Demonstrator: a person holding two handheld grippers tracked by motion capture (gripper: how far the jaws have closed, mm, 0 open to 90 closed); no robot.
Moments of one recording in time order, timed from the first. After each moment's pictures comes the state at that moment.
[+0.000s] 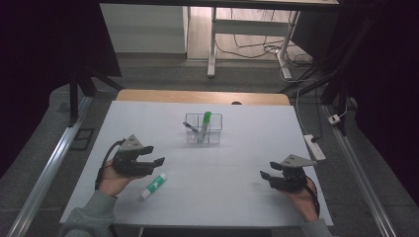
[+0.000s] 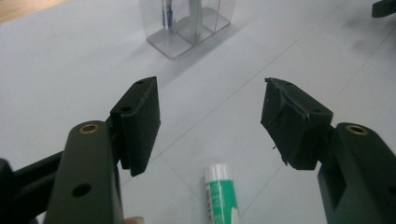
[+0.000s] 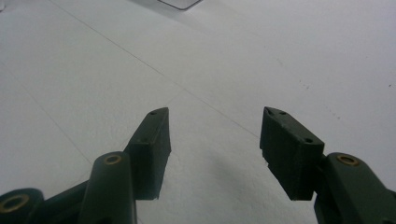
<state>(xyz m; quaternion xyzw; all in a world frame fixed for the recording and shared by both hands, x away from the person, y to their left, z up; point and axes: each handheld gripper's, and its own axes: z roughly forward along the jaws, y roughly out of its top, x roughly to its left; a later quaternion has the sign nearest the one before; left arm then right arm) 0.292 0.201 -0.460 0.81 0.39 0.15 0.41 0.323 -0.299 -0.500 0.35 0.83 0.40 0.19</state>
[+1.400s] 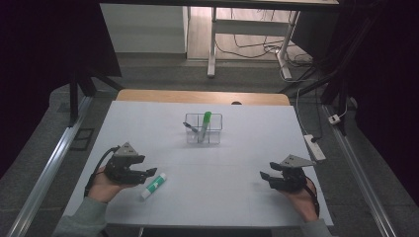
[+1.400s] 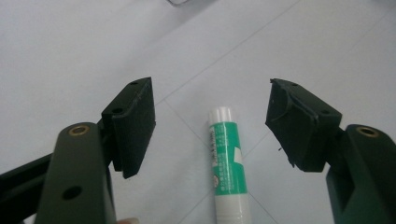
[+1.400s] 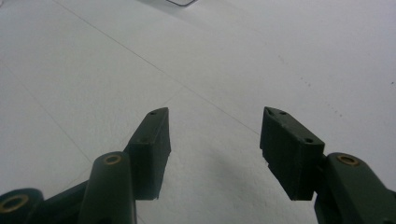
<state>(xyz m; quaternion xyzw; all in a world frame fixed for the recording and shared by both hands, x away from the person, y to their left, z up) 0.276 0.210 -0.467 0.83 0.41 0.12 0.35 0.323 -0.298 -0.502 0.35 0.83 0.40 0.18</state>
